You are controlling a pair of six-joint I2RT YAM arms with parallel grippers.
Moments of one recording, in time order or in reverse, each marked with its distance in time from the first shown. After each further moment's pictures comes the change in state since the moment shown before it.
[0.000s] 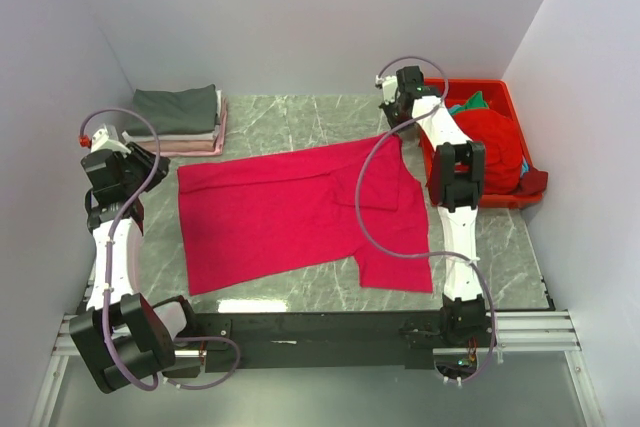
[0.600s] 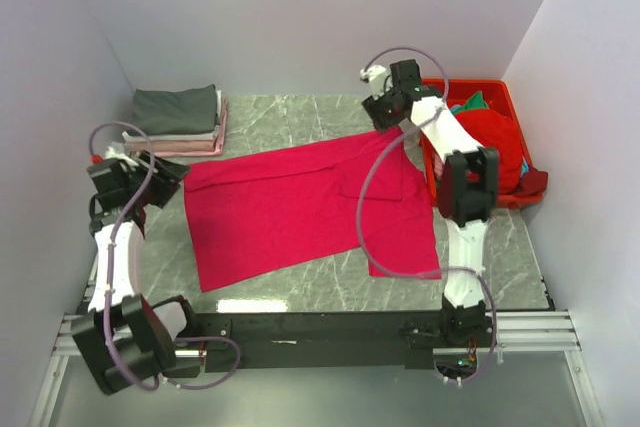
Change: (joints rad) left arm 0.024 -0.001 -0.035 -0.119 0.179 -0.238; right arm 0.070 -0.209 -0.177 0.140 -0.024 -0.086
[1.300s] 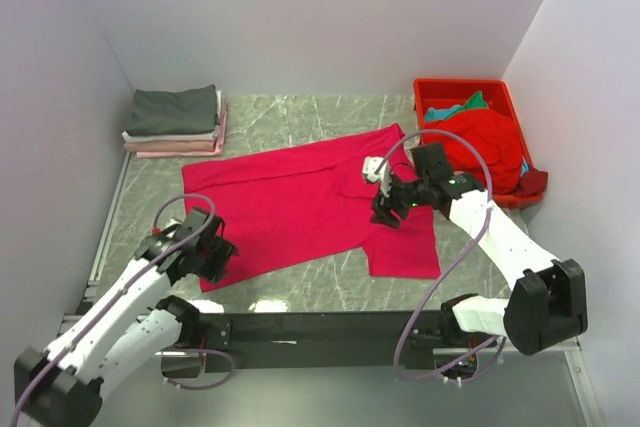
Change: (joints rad) left arm -0.884 -0.307 -0.140 -0.768 -0.631 -0.781; right arm 0.126 -1.001 -1.121 0.025 -0.568 -0.350
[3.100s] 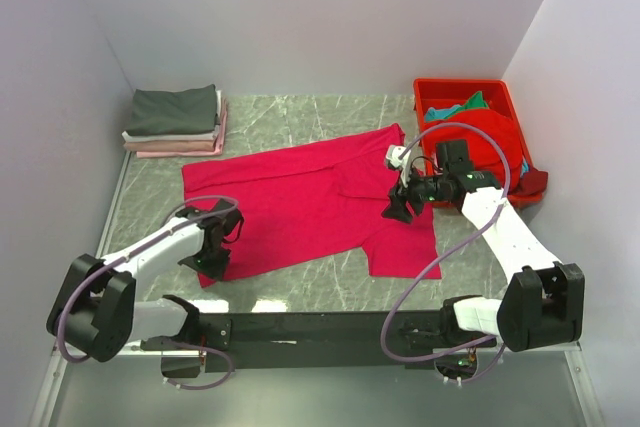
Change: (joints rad) left arm 0.011 0.477 0.027 -0.040 -0.150 -0.095; right arm -0.187 -0.001 0.005 -0.046 -0.127 0.043
